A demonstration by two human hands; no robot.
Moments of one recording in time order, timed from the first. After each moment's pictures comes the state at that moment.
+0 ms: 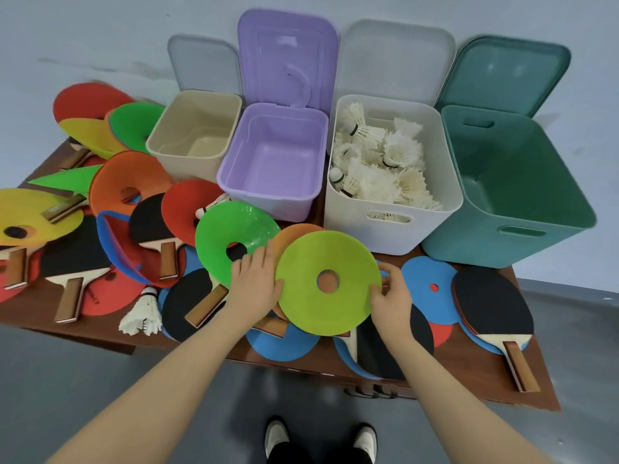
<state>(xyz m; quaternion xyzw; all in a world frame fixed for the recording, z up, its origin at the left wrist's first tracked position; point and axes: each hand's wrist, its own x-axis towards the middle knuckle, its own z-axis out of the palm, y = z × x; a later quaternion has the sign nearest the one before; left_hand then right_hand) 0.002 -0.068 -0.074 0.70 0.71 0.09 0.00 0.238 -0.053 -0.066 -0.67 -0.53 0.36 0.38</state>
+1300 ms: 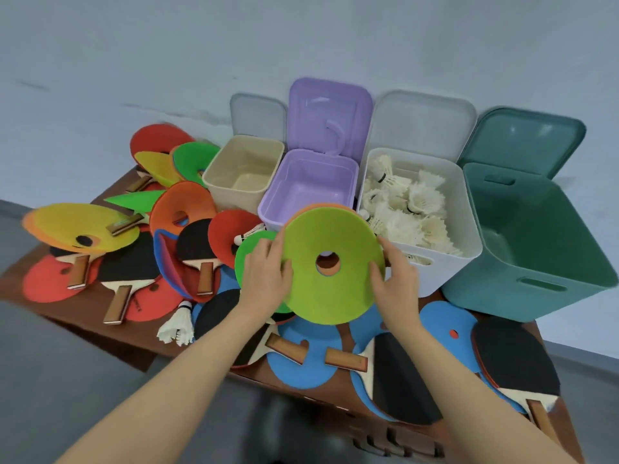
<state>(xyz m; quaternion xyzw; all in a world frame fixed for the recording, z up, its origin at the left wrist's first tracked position) -0.016 -0.065 0.000 0.61 0.70 0.37 0.00 0.194 -0.013 0.006 -0.49 -0.73 0.19 0.44</state>
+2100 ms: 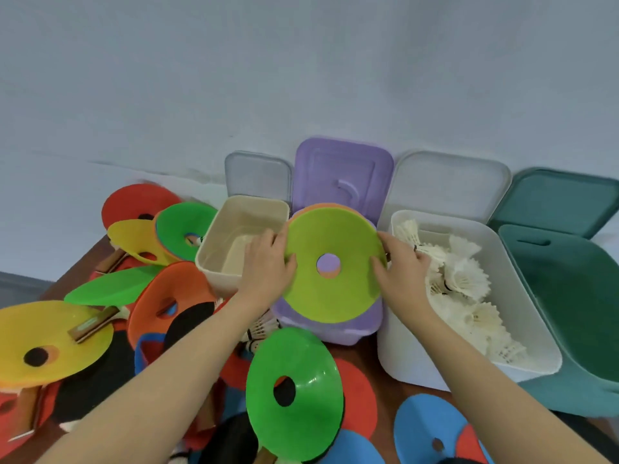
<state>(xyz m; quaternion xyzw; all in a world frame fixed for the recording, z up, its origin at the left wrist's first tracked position) -0.137 0.129 0.037 0.67 0.68 0.29 0.00 0.087 0.163 0.053 -0.56 -0.74 0.07 0.36</state>
